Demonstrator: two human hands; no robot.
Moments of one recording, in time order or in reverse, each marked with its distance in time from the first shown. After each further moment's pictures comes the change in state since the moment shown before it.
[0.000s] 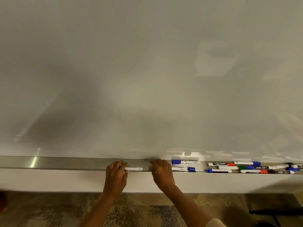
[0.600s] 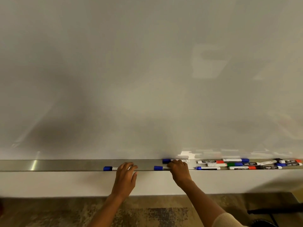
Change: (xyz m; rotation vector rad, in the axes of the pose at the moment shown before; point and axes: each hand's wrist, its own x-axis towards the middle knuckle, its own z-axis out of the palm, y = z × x) left_hand -0.004 0.082 0.013 -0.172 -0.121 -0.022; right_hand -0.020 0.109 -0.051 -0.318 -0.245 0.116
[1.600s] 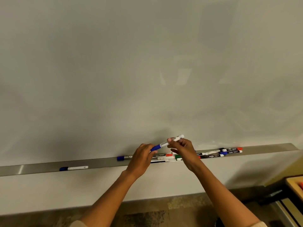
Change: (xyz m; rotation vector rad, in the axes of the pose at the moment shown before) left_hand 0.030 0.339 0.045 -0.232 -0.122 0.188; right_hand -0.139 0.211 -0.161 1.563 0.240 0.127
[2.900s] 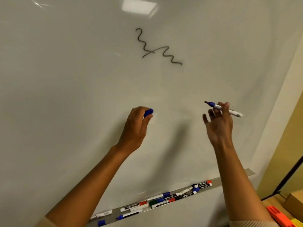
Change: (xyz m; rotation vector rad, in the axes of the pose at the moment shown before) left_hand 0.138 0.225 -0.119 -0.191 0.385 0.612; right_hand -0.007 -0.260 -0.159 0.747 0.448 -0.614
